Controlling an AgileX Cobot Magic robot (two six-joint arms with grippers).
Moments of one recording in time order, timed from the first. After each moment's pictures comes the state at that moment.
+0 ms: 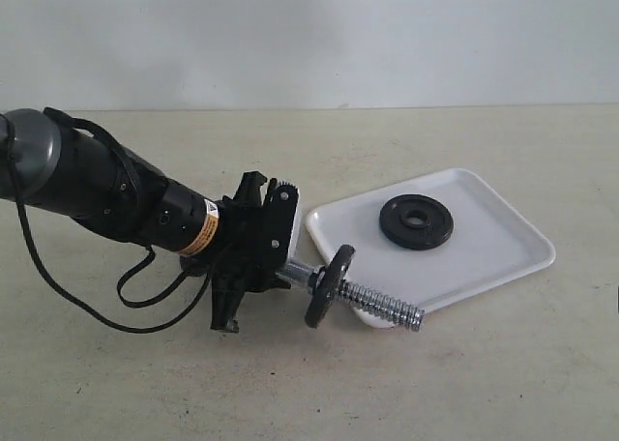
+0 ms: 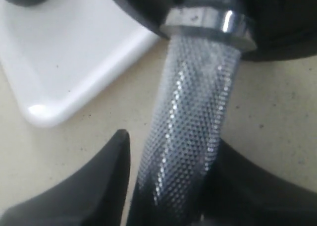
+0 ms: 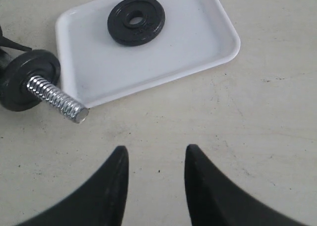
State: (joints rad) left arm -0.49 2.04 -1.03 1.76 -0.32 -0.55; right arm 0.10 0.63 -0.41 0.31 0.64 -0.14
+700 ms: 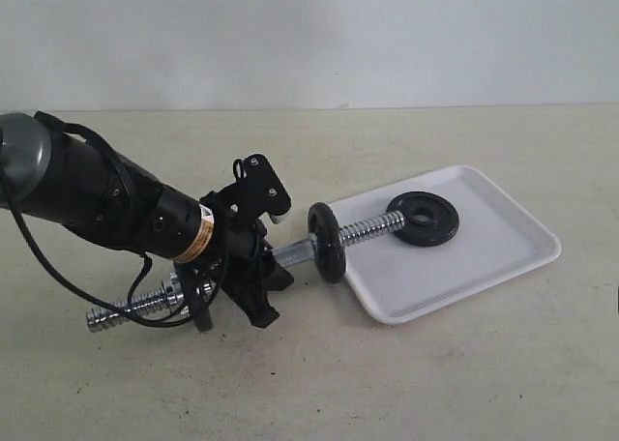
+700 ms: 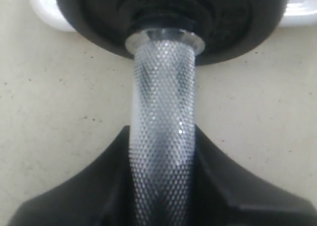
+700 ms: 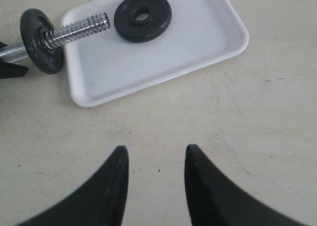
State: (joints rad) left arm -0.49 2.03 -0.98 1.73 -0.29 -1.19; right arm 0.10 0.63 -0.41 0.31 0.64 -0.15
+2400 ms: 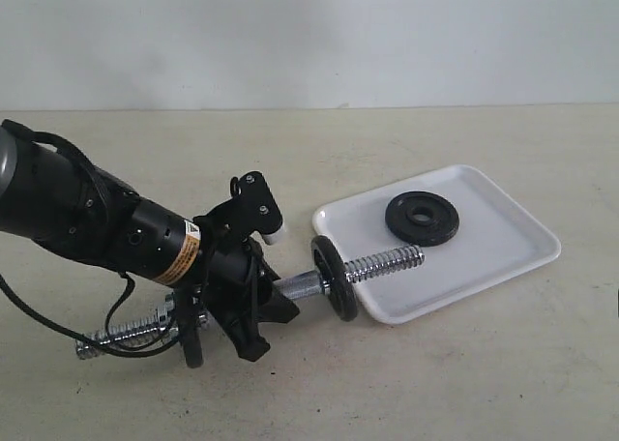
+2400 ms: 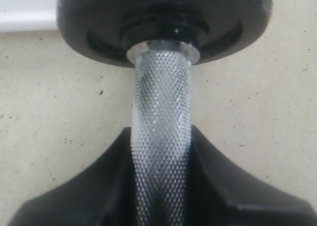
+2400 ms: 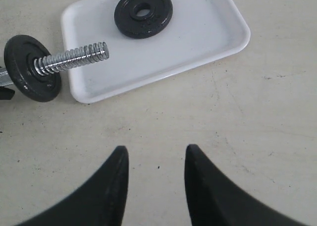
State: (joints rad) left arm -0.49 1.93 -0.90 1.66 -0.44 -1.10; right arm 0.10 0.63 -0.41 0.31 0.66 -0.15
